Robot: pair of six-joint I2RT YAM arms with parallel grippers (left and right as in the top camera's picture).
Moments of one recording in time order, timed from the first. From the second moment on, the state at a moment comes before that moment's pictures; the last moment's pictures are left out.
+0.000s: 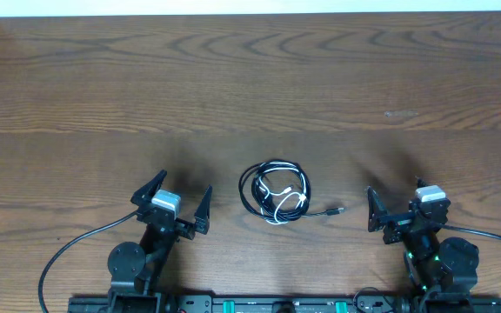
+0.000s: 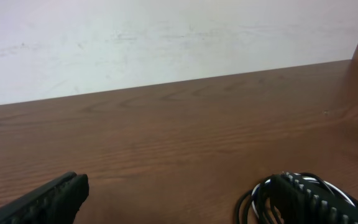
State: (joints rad) left arm -0.07 0.01 0.02 -0.09 0.31 0.01; right arm 0.03 0.01 0.11 -0.35 -0.19 0.05
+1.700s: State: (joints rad) left arm -0.05 0.01 0.03 -0.11 0.17 0.01; right arm 0.03 0.01 0.11 -0.35 -0.19 0.05
